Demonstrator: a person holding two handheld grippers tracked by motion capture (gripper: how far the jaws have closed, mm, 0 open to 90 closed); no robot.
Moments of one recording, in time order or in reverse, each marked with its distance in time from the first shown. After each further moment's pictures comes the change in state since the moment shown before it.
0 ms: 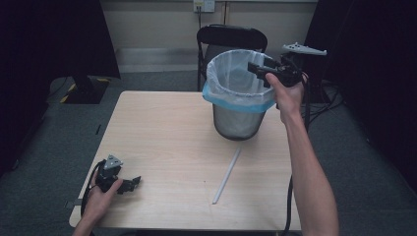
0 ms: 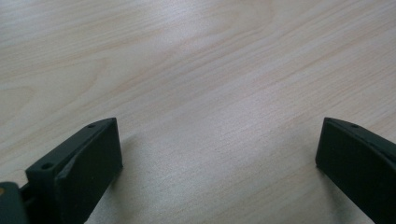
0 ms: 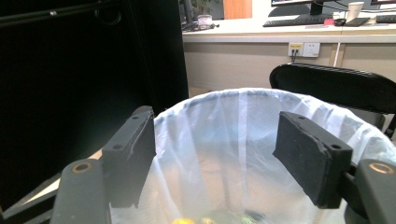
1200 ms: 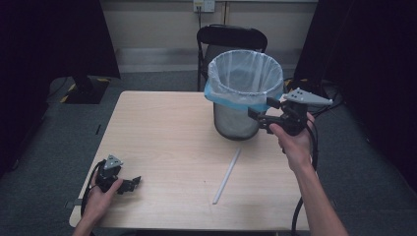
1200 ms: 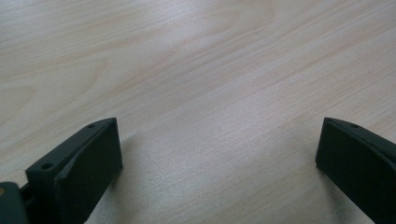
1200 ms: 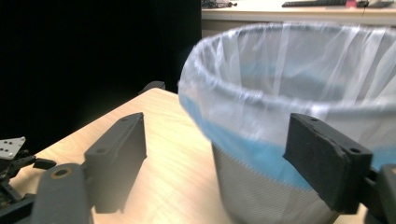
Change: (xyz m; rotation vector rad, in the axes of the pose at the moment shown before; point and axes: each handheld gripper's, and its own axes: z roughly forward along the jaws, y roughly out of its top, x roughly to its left) left arm 0.000 0.000 0.000 0.001 0.001 0.002; right arm 0.054 -0.078 -0.072 0.059 0.039 -0.047
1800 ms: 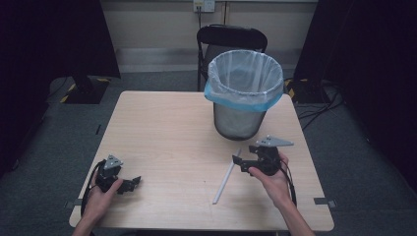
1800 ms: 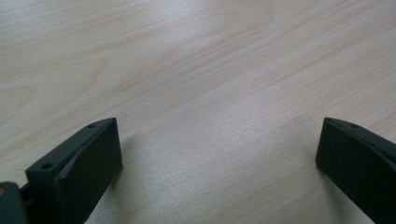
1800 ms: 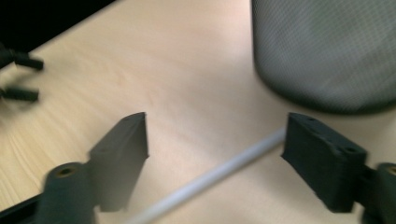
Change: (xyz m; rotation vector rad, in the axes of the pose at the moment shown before) left arm 0.000 0.000 0.000 0.000 0.000 0.000; right arm 0.023 -0.141 0.038 0.302 0.027 0.078
